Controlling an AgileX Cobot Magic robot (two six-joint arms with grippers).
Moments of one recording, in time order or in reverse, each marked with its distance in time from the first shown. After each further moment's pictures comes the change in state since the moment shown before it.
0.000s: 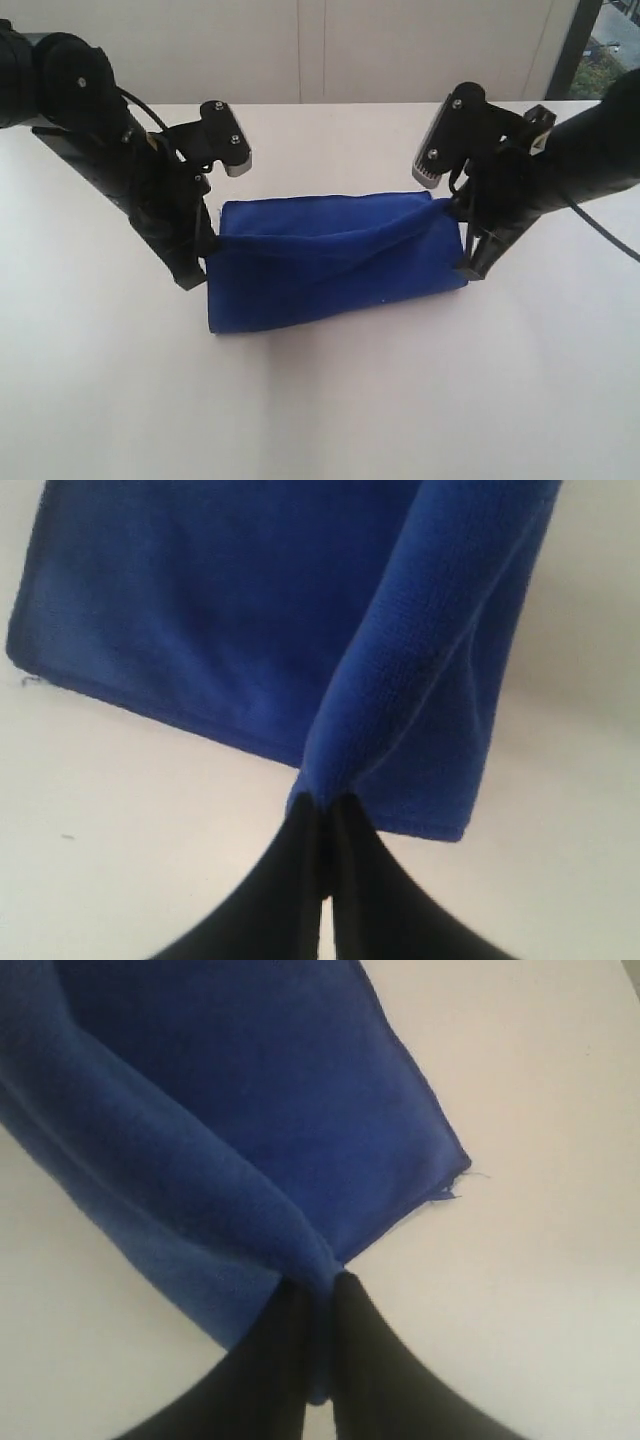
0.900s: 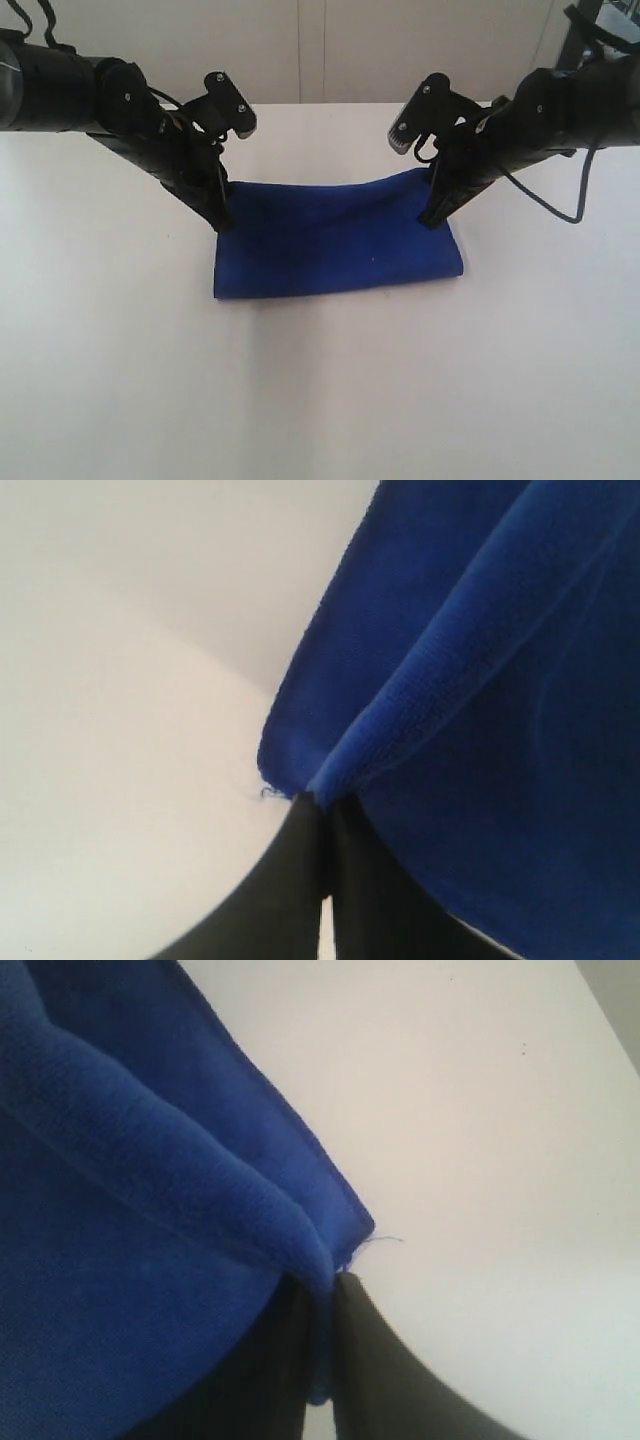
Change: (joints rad) left arm 0.076 0.224 -0.156 0.036 -0.295 -0.050; right arm -0.063 0.370 -0.265 -0.009 -0.152 0.035
